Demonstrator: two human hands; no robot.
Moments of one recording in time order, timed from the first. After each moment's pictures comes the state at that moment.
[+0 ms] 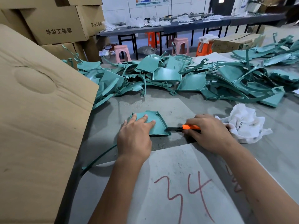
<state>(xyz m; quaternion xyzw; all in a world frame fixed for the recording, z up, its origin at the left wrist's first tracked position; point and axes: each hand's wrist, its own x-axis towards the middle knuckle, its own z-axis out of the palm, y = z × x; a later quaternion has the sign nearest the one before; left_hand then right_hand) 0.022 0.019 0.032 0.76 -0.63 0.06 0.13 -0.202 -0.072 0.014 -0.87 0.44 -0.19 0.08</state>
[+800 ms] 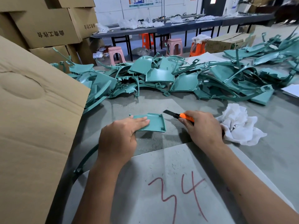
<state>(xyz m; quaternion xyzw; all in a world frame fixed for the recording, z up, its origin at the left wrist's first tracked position) 0.047 0.037 0.043 0.65 -0.69 0.07 0.31 -0.187 -0.076 0.008 -0.77 0.57 -0.29 0.04</state>
